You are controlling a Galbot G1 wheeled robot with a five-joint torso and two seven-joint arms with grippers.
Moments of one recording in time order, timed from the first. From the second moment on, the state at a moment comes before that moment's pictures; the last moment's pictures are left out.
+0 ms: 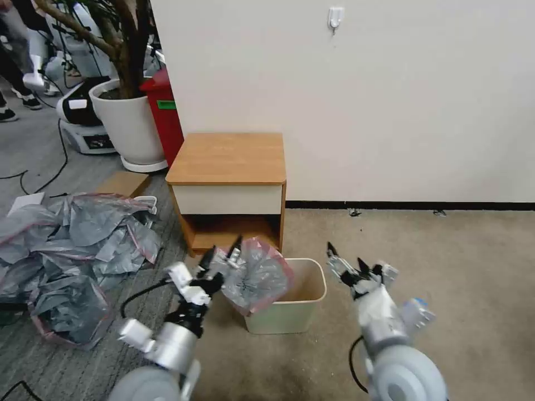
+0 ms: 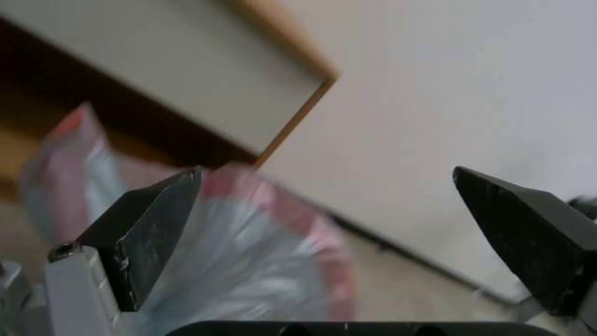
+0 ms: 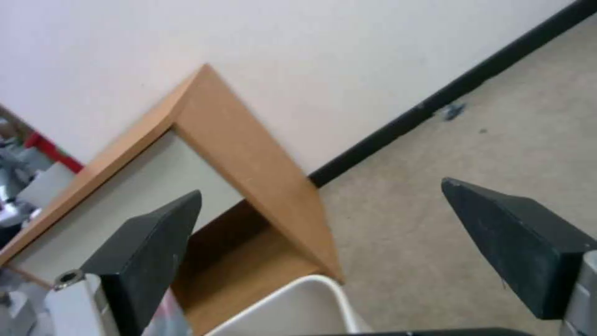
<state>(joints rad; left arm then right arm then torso) 1.63 -1.42 -0.39 -2.21 -0.75 0.21 0.01 -1.64 1.21 0.32 2.28 0.78 -0.01 0.48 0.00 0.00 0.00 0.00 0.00</state>
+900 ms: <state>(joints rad) 1.59 -1.29 -0.39 -2.12 -0.60 0.34 -0.14 -1.73 1.30 0.31 2.26 0.66 0.01 0.45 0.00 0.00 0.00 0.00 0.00</state>
